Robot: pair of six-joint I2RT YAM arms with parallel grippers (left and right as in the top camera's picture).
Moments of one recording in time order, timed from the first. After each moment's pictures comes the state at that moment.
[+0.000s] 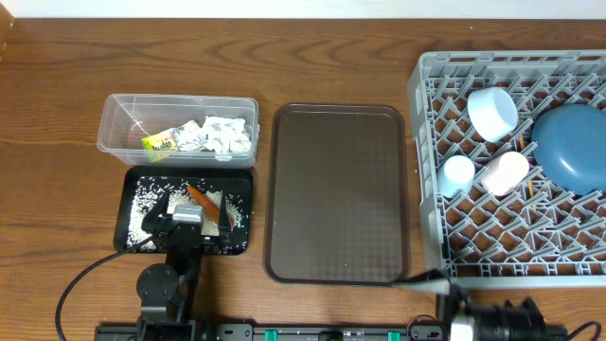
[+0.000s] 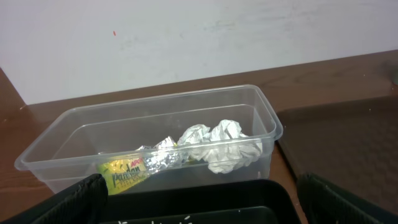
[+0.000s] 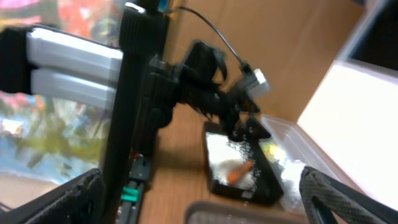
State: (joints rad) left arm -0.03 0.01 0.03 -0.13 0.04 0.12; right arm -0.02 0.01 0.01 1.04 -1.55 0.77
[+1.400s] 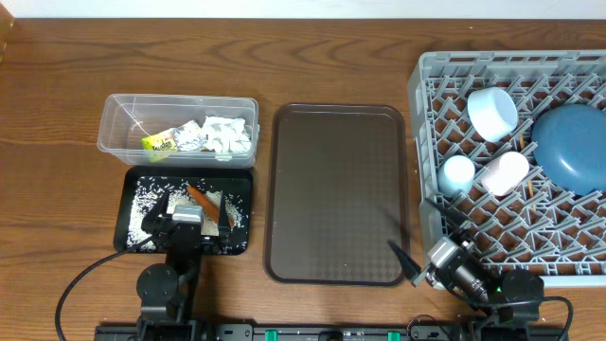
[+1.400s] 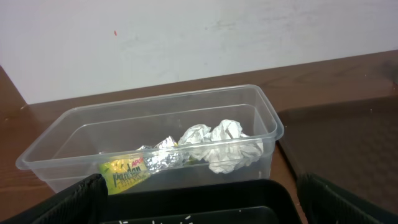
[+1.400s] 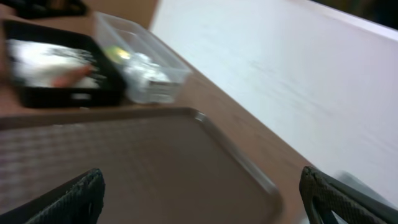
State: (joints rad) left arm -0.03 0.01 0.03 -0.13 0.03 0.12; right arm -0.02 0.01 0.01 -0.05 -0.80 -0.44
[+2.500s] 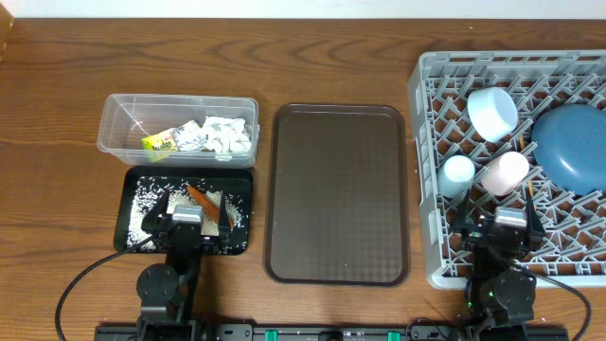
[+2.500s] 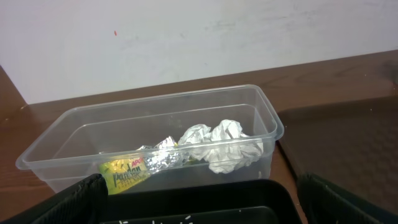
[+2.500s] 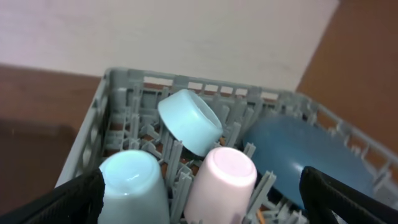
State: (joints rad) left arm -0.03 0.01 0.03 -0.13 0.03 0.12; right arm 0.15 0.01 0.01 -0.04 0.38 -0.13
